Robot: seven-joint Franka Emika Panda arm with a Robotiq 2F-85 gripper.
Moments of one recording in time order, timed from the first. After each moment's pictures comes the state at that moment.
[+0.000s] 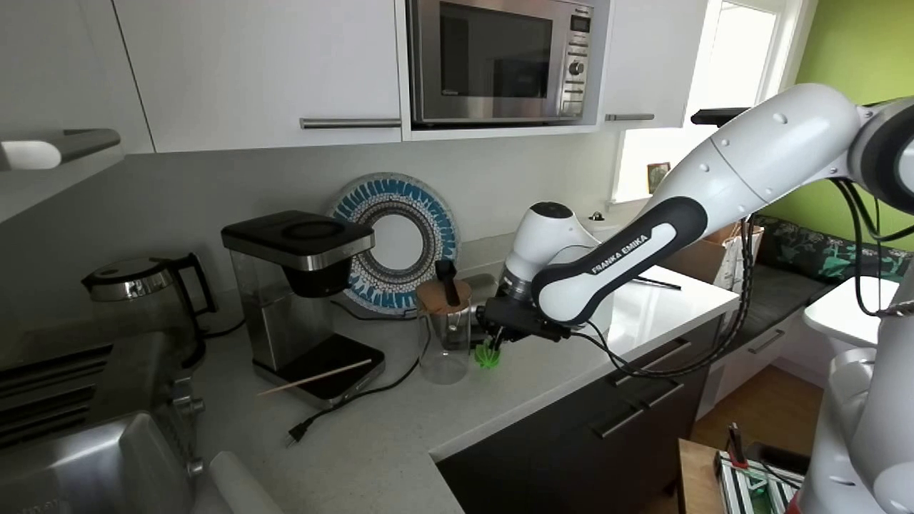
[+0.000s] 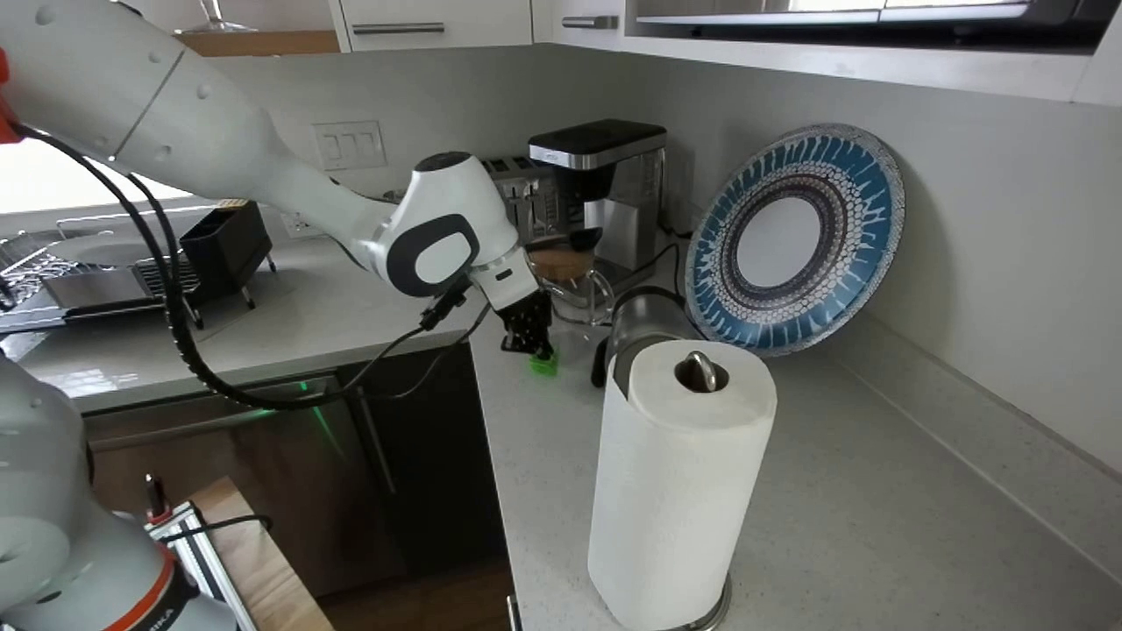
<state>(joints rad) -0.12 -0.05 -0.09 -2.40 -0.13 2.70 1.15</state>
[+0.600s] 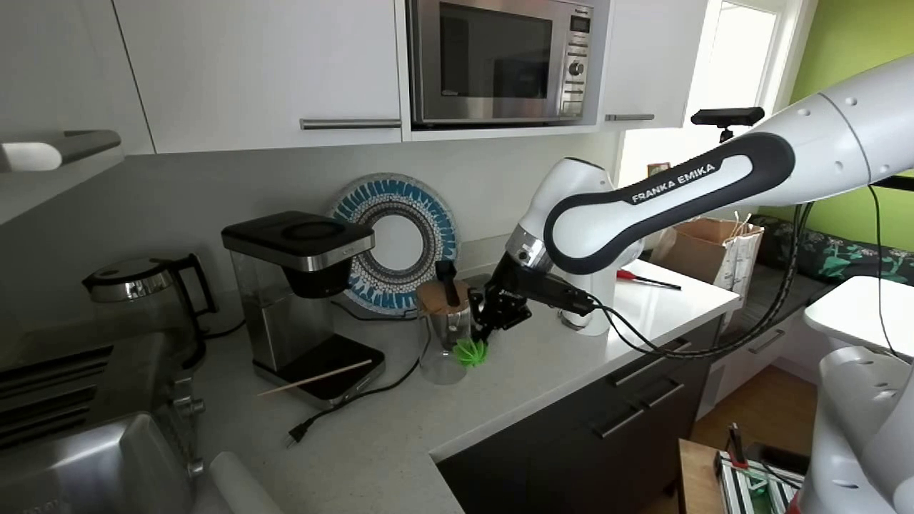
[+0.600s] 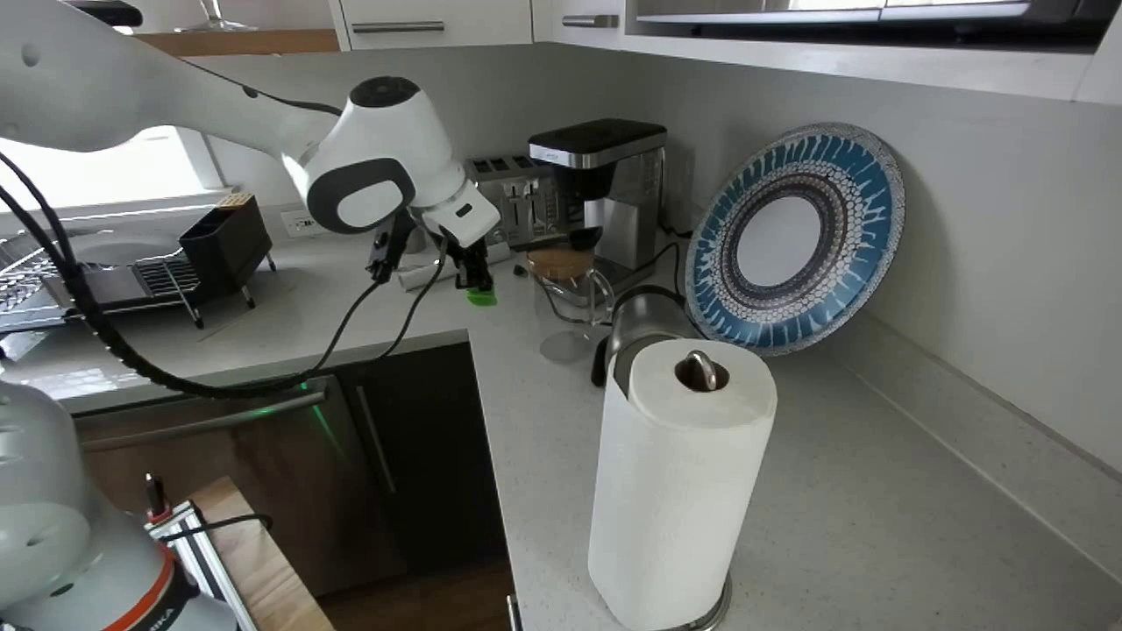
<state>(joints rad) 0.00 -0.30 -0.06 -2.43 0.32 2.55 0.55</state>
